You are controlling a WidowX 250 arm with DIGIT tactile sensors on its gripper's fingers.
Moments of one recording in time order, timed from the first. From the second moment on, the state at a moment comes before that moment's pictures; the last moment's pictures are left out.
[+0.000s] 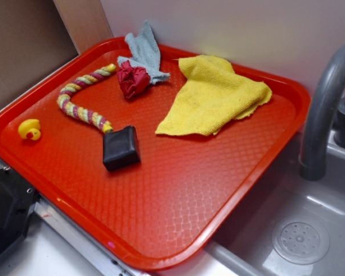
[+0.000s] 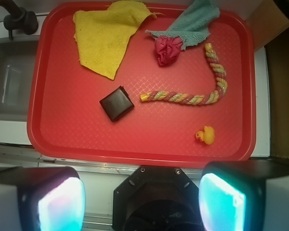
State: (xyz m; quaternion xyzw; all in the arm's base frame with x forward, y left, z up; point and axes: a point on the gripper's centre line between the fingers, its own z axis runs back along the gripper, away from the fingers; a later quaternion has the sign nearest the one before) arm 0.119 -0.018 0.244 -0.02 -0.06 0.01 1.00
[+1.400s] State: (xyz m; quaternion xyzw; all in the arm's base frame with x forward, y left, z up) arm 0.150 0.060 0.146 -0.01 -0.06 0.04 1.00
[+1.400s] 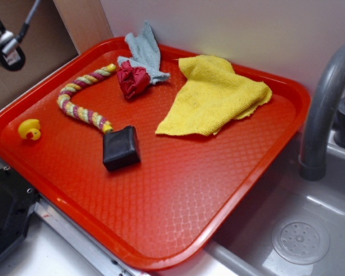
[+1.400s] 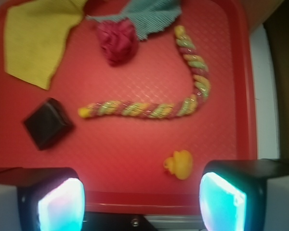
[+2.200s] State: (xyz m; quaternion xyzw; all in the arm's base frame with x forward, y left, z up) arm 0.152 0.071 0.087 0.01 0.00 0.02 1.00
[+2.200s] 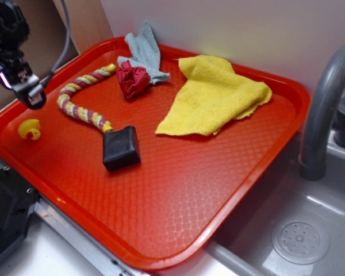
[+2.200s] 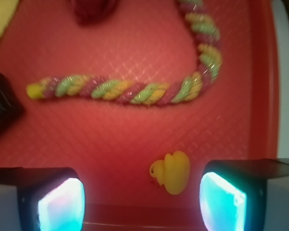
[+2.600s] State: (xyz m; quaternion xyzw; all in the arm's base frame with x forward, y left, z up) arm 0.140 0.082 0.048 0.06 0.04 0.01 1.00
